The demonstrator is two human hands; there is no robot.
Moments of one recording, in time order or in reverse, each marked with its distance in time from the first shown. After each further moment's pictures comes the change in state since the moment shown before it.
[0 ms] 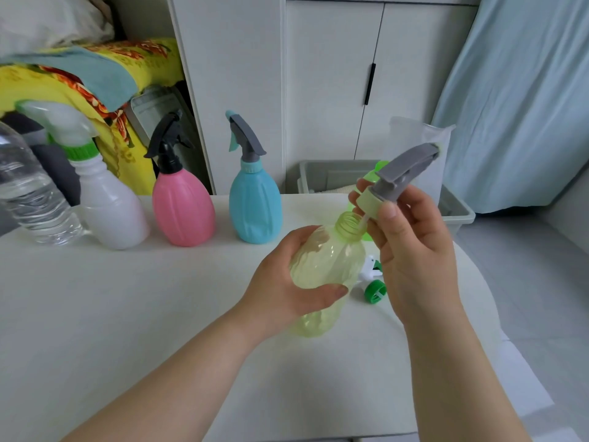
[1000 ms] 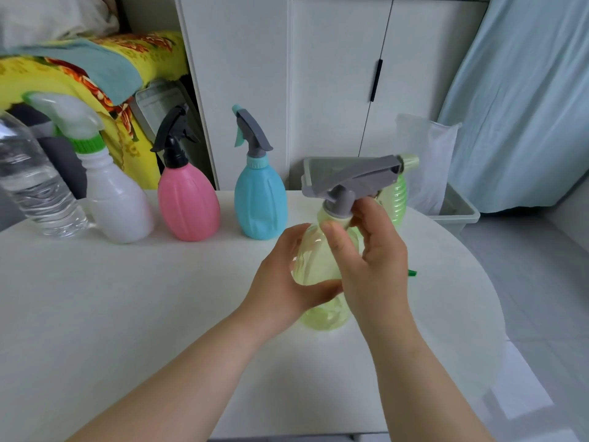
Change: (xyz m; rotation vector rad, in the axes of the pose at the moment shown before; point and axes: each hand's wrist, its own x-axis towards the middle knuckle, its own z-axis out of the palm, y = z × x) left_hand -0.001 -0.006 0.003 -0.005 0.080 -0.055; right_hand -0.014 0.021 0.032 -0.559 -0.014 -0.153
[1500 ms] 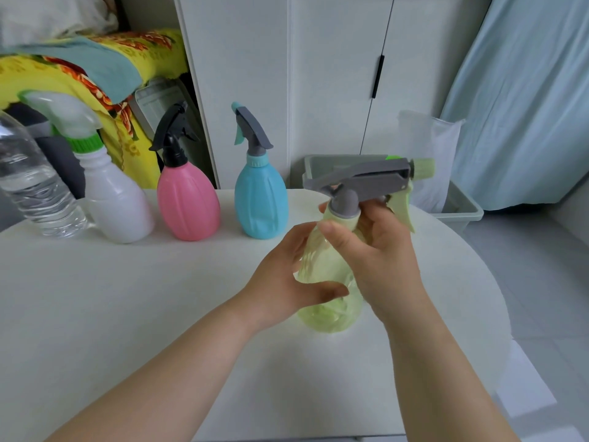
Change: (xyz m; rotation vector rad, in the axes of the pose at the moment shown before) left_hand 0.008 0.001 -0.008 -0.044 -0.170 0.029; right_hand 0.012 0.003 -0.011 0.156 -0.168 0.066
